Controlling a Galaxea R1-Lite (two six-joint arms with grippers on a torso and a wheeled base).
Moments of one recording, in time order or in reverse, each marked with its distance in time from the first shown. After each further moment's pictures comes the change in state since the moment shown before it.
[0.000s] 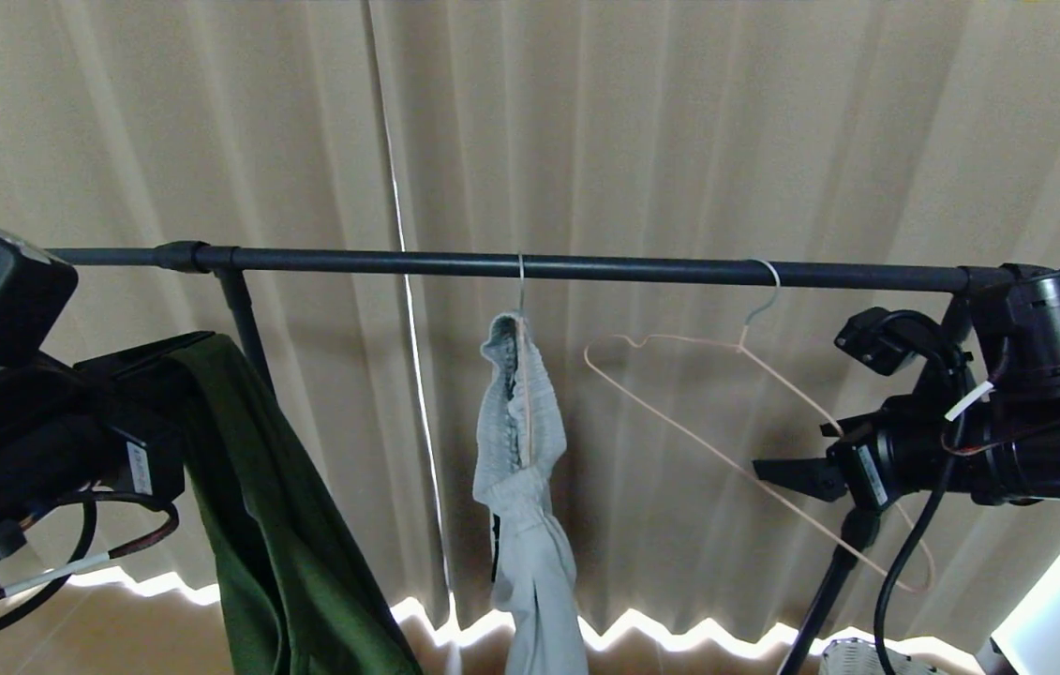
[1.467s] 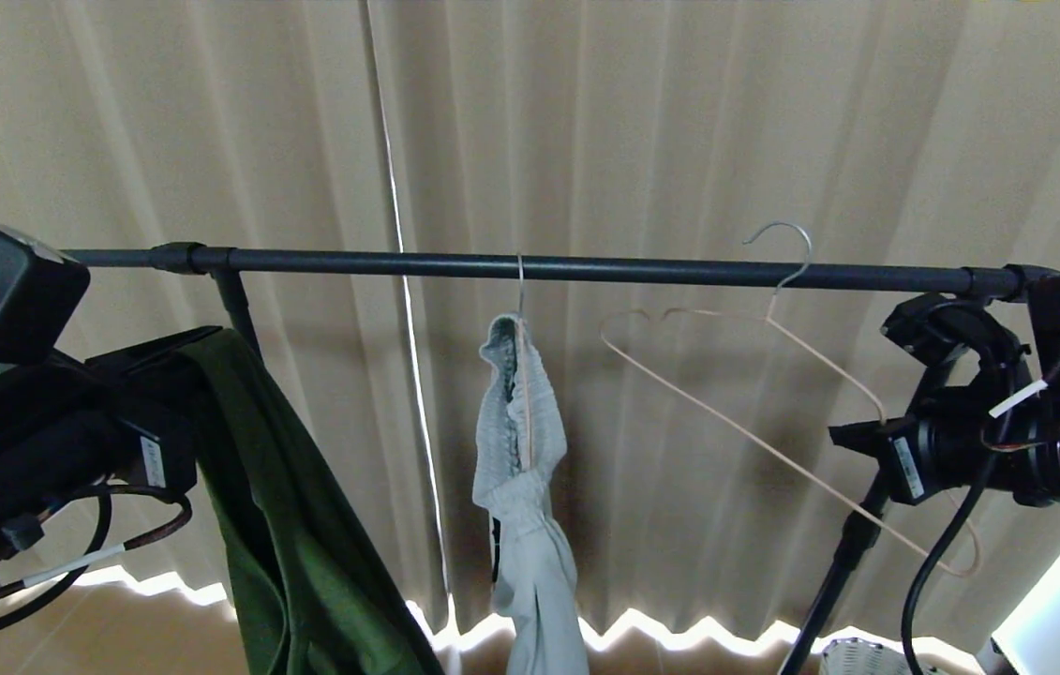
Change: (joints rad) left arm 0.001 0.024 0.016 -0.064 -0.002 0.006; right arm -0.019 -0.089 0.037 -0.019 -0.146 0.007
